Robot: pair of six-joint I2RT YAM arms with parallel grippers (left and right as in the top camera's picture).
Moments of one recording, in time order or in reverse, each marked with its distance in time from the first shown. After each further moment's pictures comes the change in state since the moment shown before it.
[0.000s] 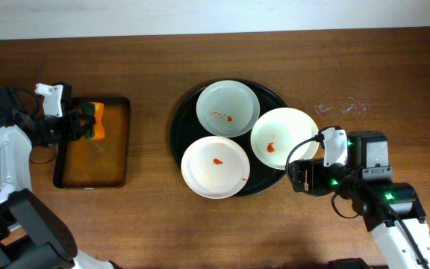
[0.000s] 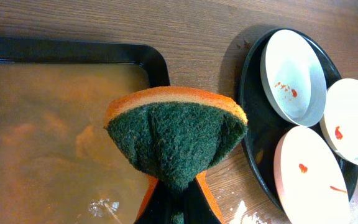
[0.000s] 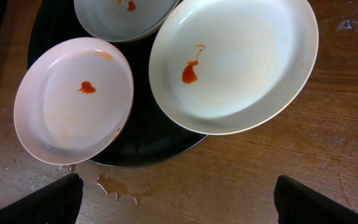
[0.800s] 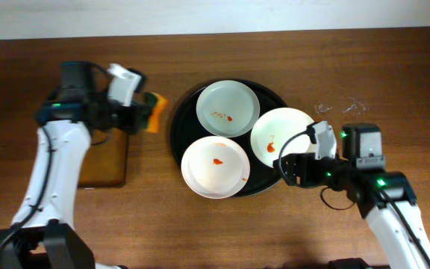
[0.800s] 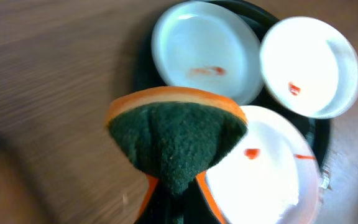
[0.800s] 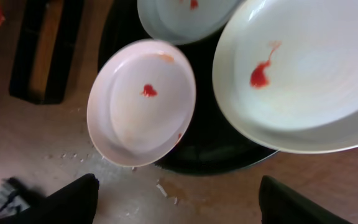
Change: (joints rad) left arm -0.466 -0.145 0.001 0.021 -0.137 -0.008; right arm 0.000 0.121 0.000 0.083 -0.267 0.097
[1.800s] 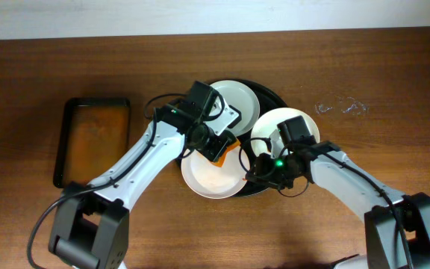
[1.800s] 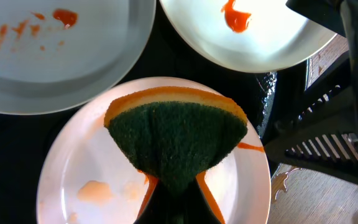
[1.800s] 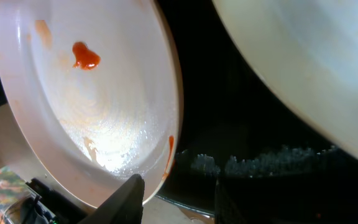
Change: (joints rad) left arm -0.531 0.178 0.001 0.024 -0.280 -0.208; right arm 0.249 0.508 0.002 0.226 0.027 0.376
